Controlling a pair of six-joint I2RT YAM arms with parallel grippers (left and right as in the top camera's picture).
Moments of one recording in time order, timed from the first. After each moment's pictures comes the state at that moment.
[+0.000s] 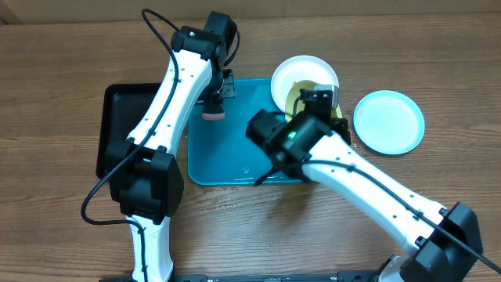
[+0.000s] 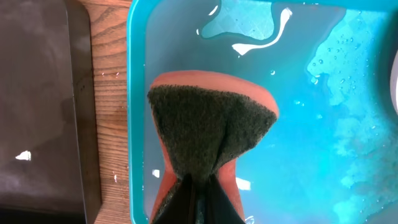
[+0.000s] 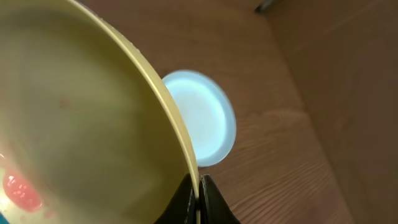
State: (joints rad) left arm -0.32 2.14 2.03 -1.33 -0.11 -0.44; right arm 0.82 1.70 1.49 -1.47 1.04 0.97
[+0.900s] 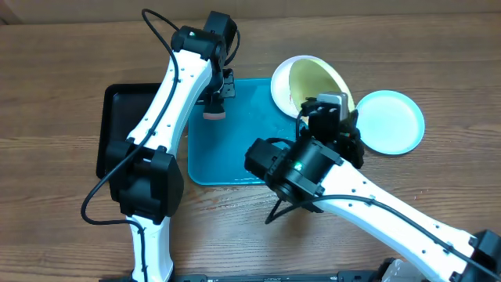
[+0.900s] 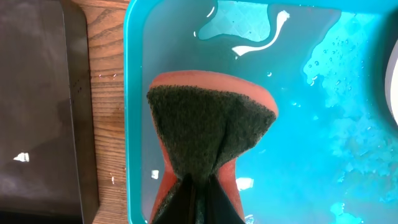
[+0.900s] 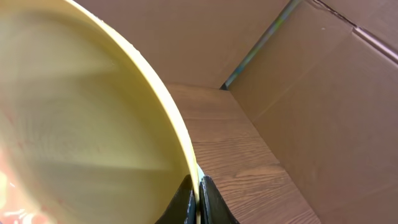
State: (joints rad) left arm -0.32 2.14 2.03 -1.32 -0.10 -0.44; right arm 0.94 1.57 1.49 -1.64 1.35 1.20
